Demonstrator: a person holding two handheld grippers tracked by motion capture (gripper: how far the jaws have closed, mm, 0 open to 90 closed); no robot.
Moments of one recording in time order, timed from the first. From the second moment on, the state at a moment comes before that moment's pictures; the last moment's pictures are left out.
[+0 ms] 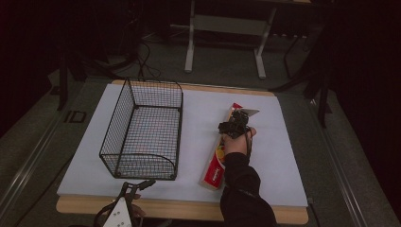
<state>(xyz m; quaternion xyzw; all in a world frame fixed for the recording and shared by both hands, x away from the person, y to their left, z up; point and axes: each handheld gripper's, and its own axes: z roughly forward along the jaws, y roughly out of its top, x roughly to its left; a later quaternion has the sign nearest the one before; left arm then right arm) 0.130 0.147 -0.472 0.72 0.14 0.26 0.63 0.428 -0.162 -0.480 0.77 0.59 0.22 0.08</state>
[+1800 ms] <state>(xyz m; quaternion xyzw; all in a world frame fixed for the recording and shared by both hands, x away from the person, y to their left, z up) 0.135 0.150 -0.474 0.73 0.15 0.24 0.63 0.430 -0.051 -0.305 0.53 0.79 0.28 0.16</state>
